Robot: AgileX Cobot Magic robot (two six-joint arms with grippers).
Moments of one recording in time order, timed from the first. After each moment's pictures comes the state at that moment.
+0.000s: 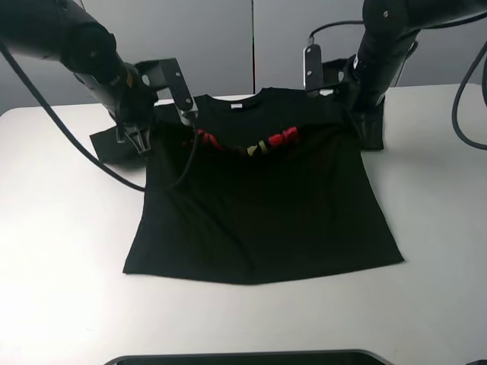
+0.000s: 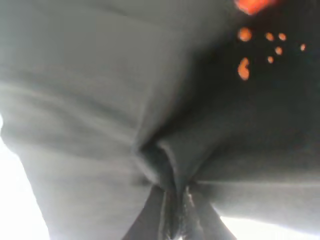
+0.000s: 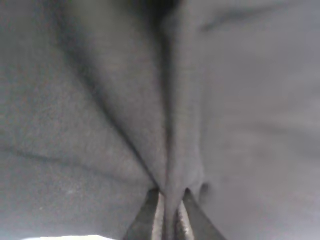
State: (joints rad) left arm -0.60 1.88 -1.25 0.50 0.53 0.34; right arm 0.34 1.93 -1.31 -0.25 0.70 -0.95
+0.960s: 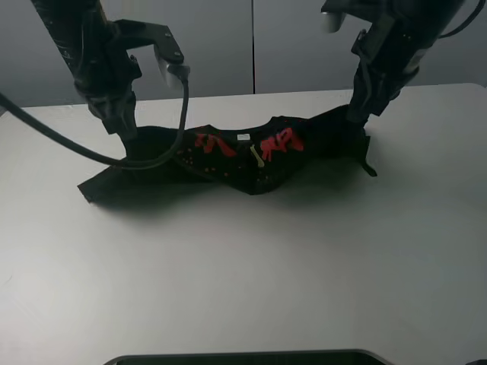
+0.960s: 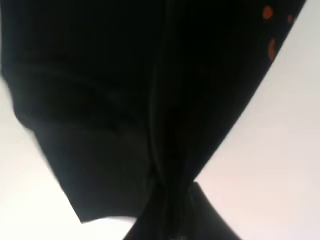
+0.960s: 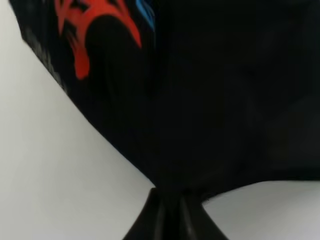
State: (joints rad) left arm -0.63 1.80 -1.40 0.06 1.21 0.70; right arm 0.34 1.70 -1.27 0.16 1.12 -0.84
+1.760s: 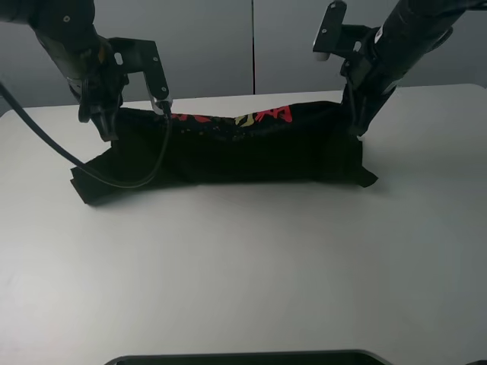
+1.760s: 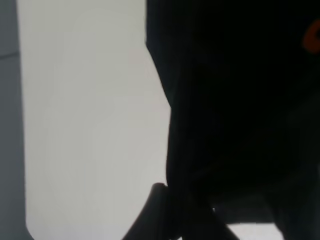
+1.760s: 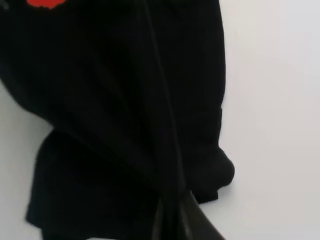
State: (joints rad) left arm -0.60 1.82 -1.25 0.59 0.74 0.40; right arm 0.34 1.82 -1.17 -0.05 0.61 -0.85
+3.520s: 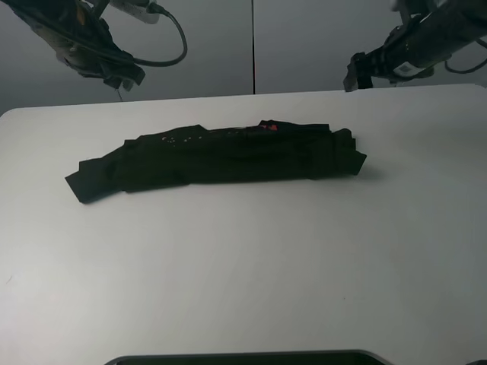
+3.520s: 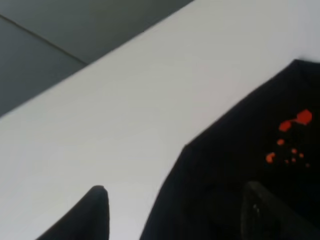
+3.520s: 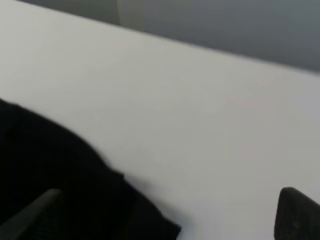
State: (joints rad) left arm -0.51 1.78 -1.32 0.40 0.66 -0.17; right arm 0.08 1.85 -1.17 0.41 0.41 -0.47
